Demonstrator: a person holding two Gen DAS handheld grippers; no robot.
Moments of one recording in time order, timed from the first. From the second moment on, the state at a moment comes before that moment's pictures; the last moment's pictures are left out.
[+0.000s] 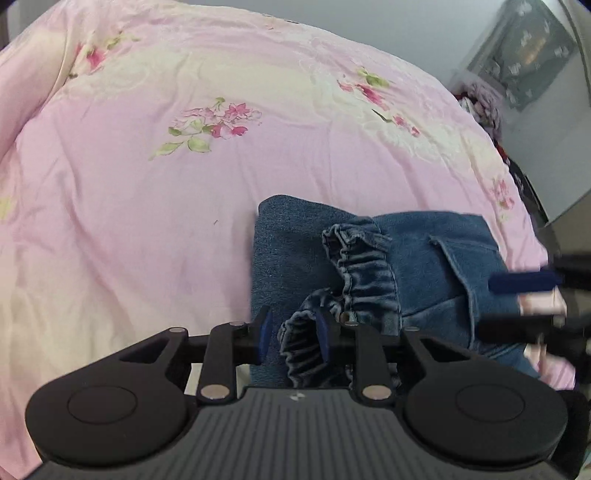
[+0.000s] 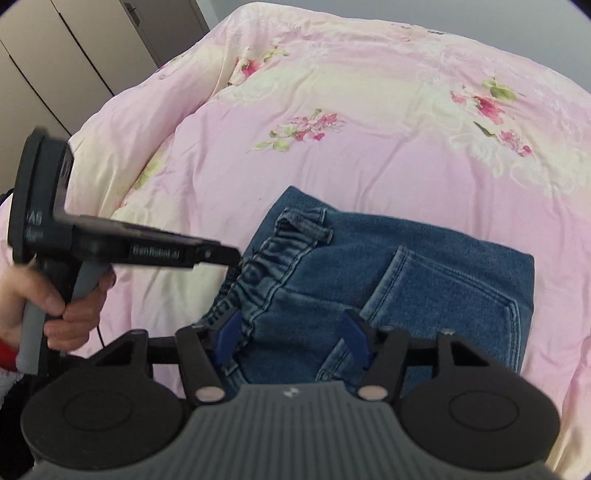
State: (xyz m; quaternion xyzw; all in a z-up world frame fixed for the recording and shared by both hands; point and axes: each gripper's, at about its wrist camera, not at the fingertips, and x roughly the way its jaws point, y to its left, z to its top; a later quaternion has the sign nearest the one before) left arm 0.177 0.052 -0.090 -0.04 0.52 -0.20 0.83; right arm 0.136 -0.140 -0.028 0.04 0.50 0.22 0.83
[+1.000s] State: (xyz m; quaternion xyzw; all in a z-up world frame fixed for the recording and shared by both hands) left arm 0.185 0.054 -0.128 -0.08 0.48 -0.28 0.83; right arm 0.168 -0.126 -0.027 0.05 0.50 0.19 0.84
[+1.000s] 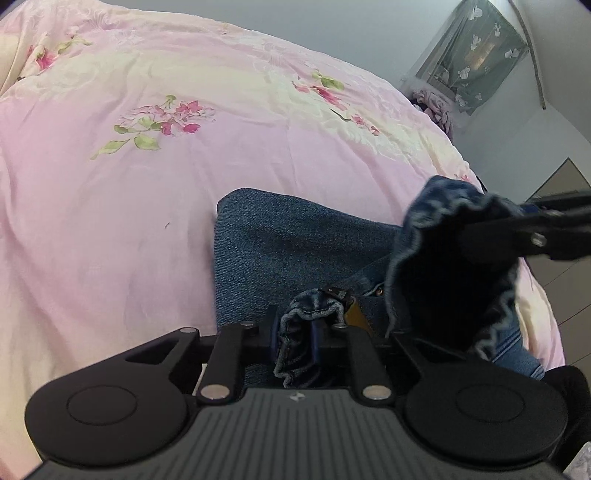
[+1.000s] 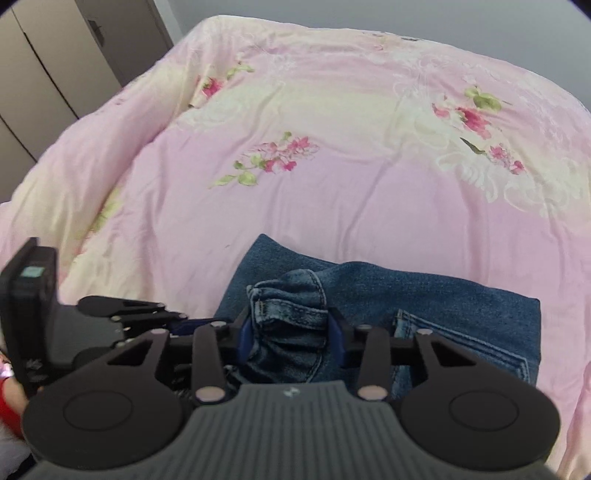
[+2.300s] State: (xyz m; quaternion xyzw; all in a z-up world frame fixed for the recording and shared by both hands) left arm 0.156 0.011 -0.085 0.10 0.42 -0.49 0.76; right arm 0.093 -0.163 0.009 0.09 0.49 0.24 0.83
